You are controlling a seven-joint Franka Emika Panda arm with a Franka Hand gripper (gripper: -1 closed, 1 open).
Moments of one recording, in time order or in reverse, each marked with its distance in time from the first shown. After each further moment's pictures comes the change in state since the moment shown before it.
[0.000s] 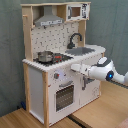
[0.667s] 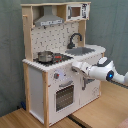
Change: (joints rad) arm 0.001 0.000 -0.001 -0.003 0.005 0.007 0.227
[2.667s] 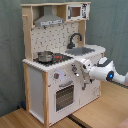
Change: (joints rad) arm 0.009 0.000 -0.001 0.004 0.006 0.001 0.512
